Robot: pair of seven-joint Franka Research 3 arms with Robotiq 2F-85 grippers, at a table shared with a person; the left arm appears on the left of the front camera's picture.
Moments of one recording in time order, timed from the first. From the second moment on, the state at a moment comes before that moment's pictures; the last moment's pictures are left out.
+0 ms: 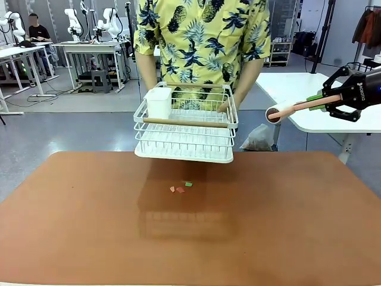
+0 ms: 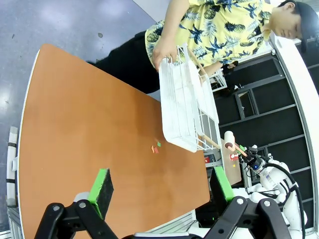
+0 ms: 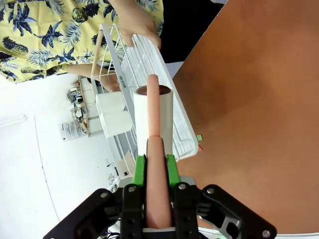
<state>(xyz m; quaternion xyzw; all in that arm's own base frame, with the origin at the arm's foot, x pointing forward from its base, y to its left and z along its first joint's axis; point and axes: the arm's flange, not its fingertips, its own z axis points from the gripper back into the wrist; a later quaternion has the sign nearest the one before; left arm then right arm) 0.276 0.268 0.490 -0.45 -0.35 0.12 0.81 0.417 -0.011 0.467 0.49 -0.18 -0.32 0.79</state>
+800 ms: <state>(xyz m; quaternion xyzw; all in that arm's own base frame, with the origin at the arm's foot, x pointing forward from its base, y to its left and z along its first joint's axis) 0.276 0.268 0.490 -0.45 -0.35 0.12 0.81 0.417 -0.011 0.467 0.49 -0.18 -0.32 0.79</state>
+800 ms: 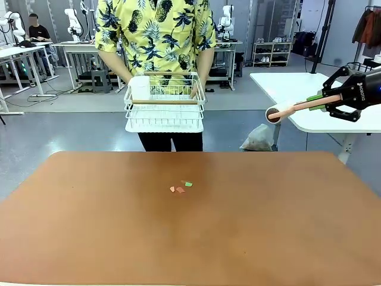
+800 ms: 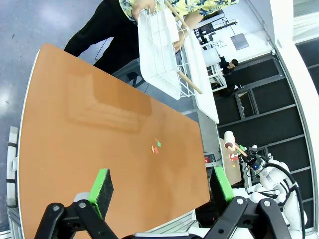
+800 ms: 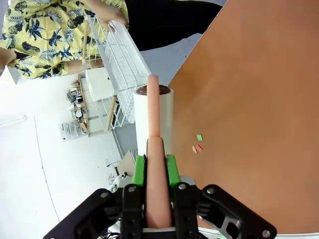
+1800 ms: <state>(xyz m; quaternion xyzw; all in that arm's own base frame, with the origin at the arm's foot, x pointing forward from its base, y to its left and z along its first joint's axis) 0.276 0.268 0.489 -0.45 -0.35 0.12 0.81 0.544 0.068 0.438 0.32 -0.04 -0.02 0.95</state>
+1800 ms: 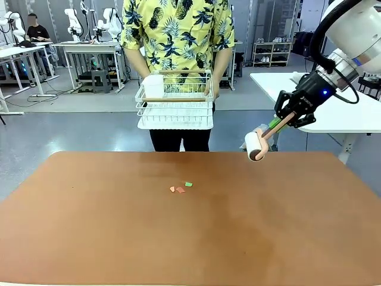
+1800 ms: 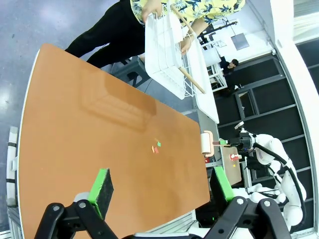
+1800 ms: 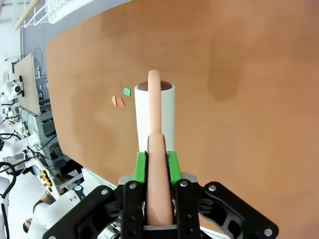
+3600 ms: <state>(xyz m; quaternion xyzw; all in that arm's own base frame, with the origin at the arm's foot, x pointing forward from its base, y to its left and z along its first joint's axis) 0.276 0.268 0.489 -0.45 -0.35 0.12 0.81 0.589 0.119 0.307 0.41 0.01 -0.02 0.91</state>
